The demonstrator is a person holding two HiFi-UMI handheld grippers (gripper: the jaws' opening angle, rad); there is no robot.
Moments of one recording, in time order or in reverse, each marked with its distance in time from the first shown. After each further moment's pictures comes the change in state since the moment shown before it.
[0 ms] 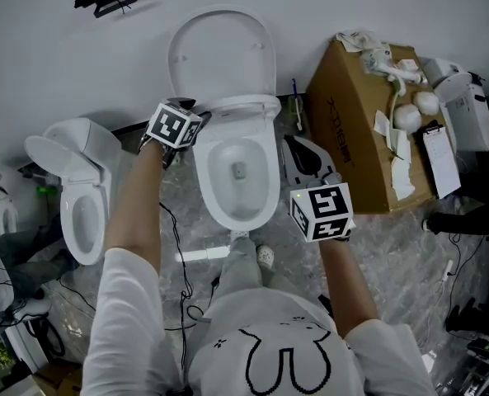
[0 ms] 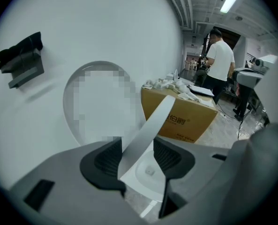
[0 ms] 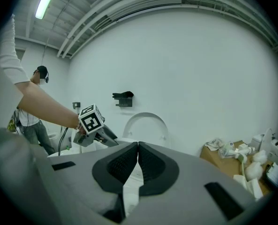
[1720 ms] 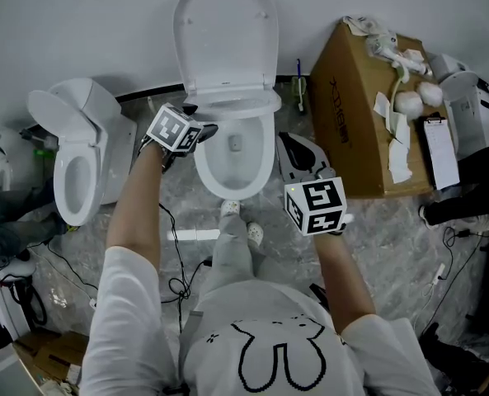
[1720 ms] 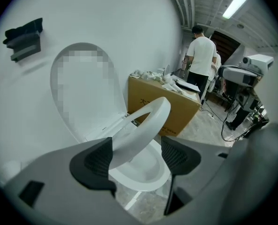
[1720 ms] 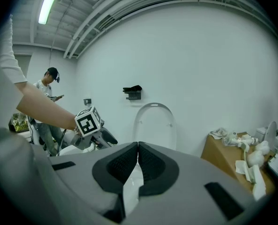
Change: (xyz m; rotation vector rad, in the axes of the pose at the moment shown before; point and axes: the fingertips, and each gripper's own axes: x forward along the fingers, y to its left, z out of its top) left arm -0.017 -0.117 -0.093 -0.065 0.069 -0.112; right arm -0.068 0.032 -0.060 0.004 0.062 0.100
